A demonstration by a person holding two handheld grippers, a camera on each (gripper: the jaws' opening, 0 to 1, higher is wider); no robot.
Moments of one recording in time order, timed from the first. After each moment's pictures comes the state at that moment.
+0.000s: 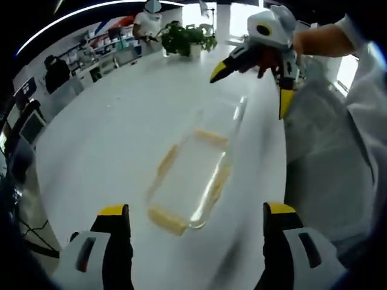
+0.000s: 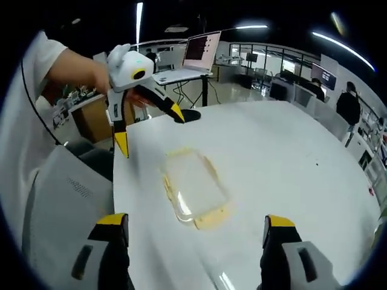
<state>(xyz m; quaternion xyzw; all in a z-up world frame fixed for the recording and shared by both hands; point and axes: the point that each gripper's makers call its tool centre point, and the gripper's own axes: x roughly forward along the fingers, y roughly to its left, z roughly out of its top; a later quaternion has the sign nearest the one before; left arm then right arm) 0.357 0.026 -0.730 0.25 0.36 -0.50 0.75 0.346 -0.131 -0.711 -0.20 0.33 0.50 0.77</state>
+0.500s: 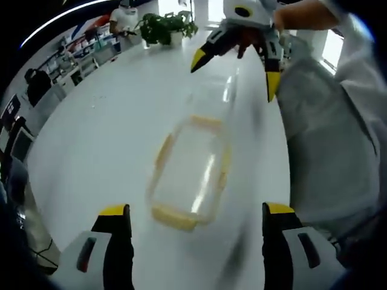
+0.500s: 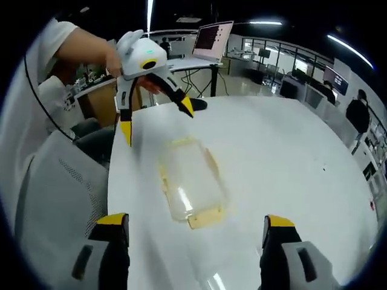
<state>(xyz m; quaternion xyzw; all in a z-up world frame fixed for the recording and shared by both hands) 0.365 0.031 -0.747 0.29 0.37 -0.53 0.70 0.358 -0.126 -0.725 -0.24 0.33 0.52 0.75</state>
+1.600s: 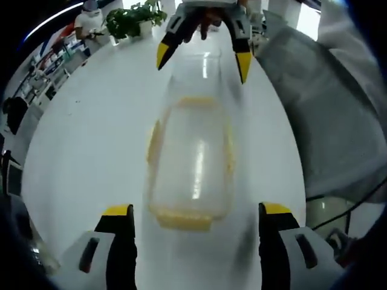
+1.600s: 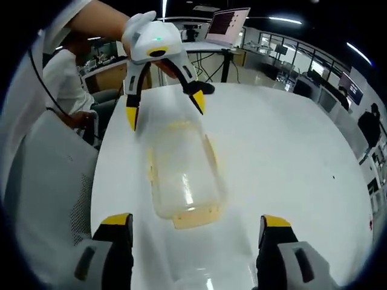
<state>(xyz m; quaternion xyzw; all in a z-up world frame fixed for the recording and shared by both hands) 0.378 0.033 -0.779 0.36 0.37 -0.58 0.63 0.379 -0.122 -0.759 -0.29 0.36 0.54 0.71</state>
